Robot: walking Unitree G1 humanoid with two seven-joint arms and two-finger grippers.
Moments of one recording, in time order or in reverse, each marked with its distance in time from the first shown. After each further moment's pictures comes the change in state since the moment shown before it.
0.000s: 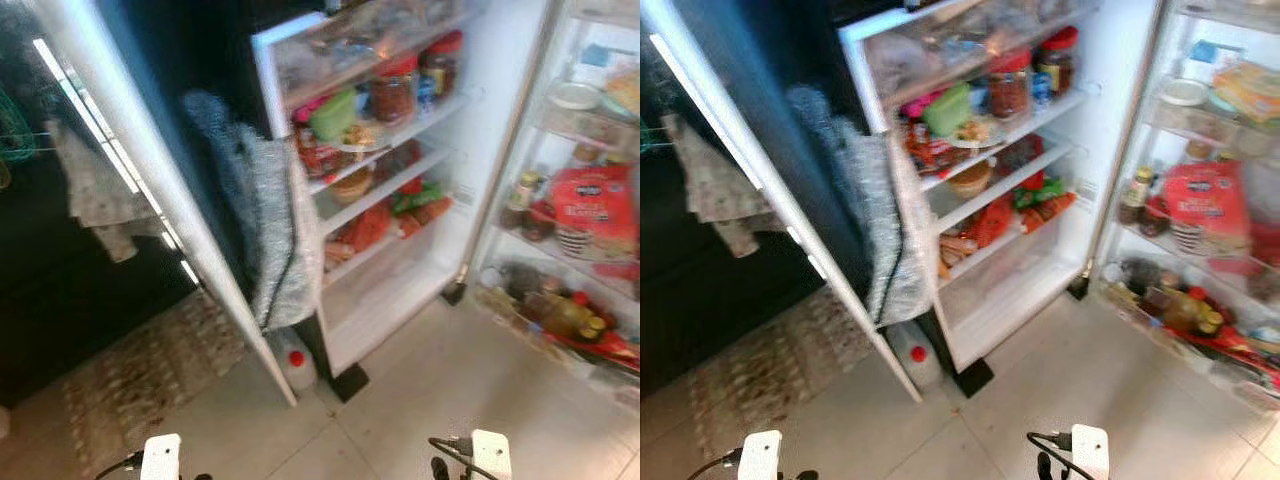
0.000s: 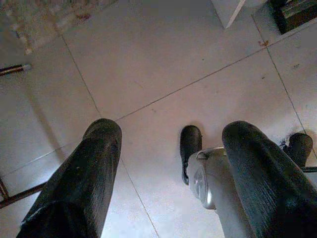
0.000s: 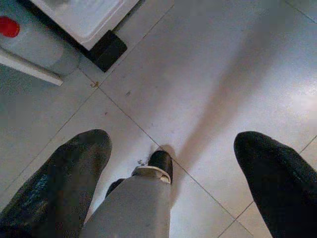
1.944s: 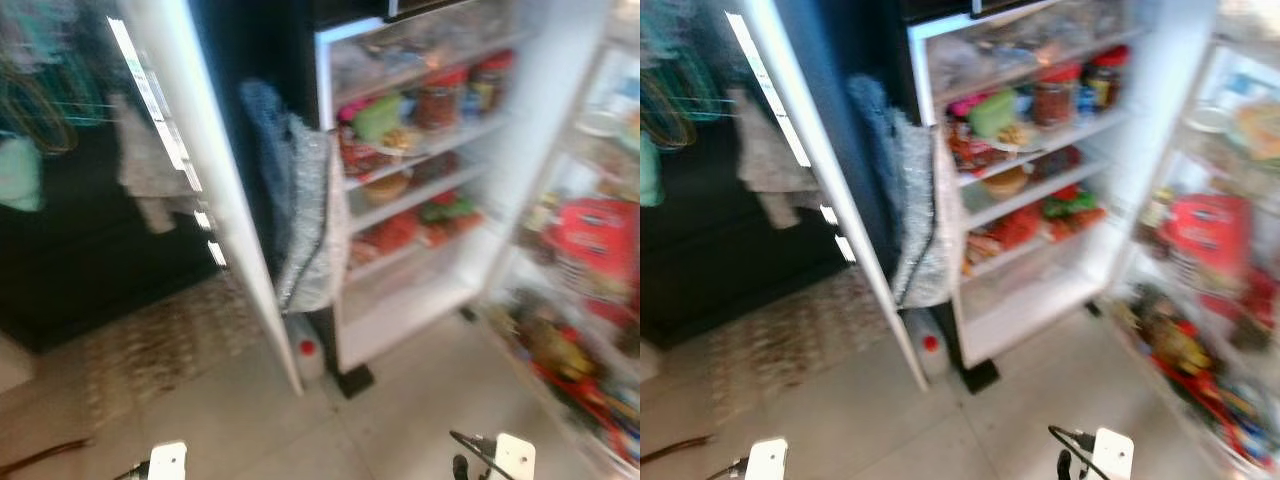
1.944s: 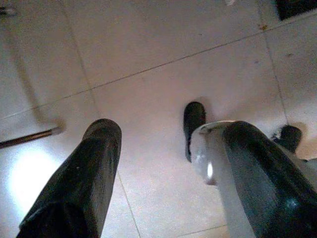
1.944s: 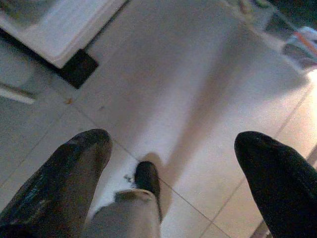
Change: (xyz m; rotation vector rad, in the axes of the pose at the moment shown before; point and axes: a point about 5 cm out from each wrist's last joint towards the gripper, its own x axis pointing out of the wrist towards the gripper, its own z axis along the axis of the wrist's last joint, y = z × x) left arm -0.001 -0.009 -0.011 -0.016 0.026 -0.003; right arm -0.003 -0.015 -0.002 0.155 -0.045 -0.162
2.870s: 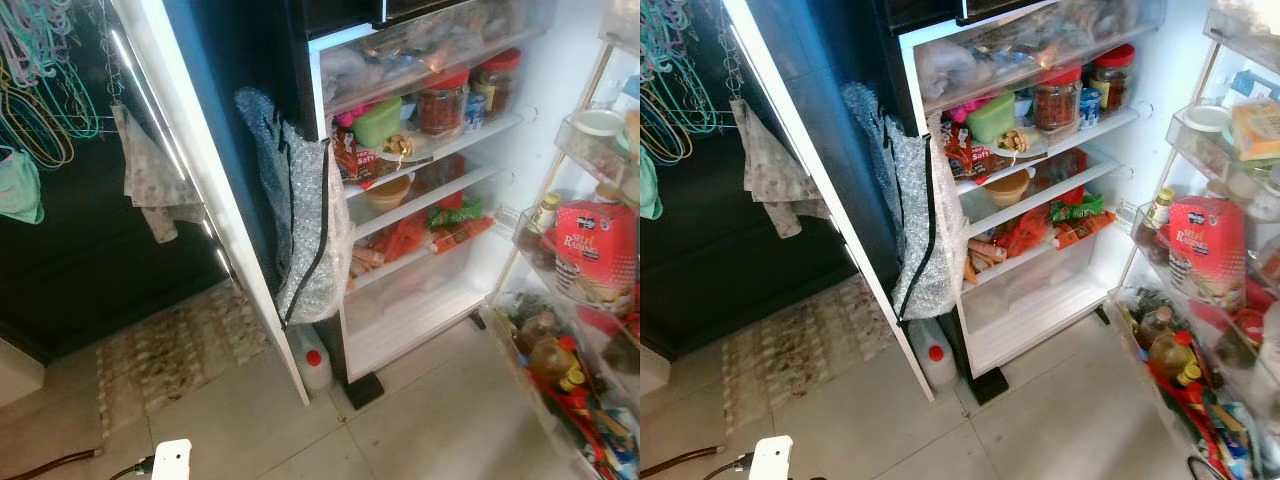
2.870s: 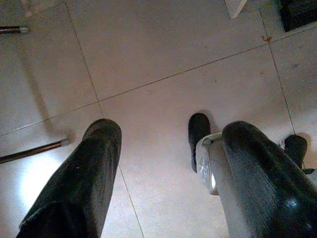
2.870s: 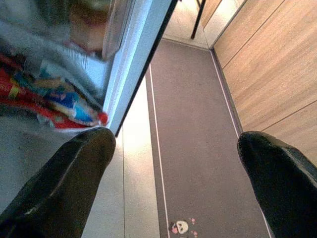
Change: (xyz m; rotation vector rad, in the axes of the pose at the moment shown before) left arm 0.001 -0.003 0.003 0.038 -0.005 -0.011; right arm -0.039 -0.120 0.016 0.265 -0.303 -0.878
